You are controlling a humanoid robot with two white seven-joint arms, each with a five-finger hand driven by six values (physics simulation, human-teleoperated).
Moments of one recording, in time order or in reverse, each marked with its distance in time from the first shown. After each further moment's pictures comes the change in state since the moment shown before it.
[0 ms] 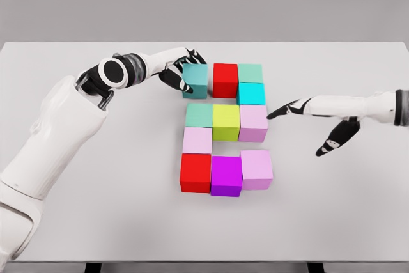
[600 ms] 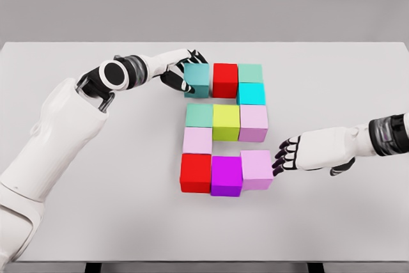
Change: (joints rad) left arm 0.011 0.003 -0.002 -0.022 0.004 0.002 0.000; right arm -0.008 -0.062 -0.008 -0.322 0.718 0.000 0.000
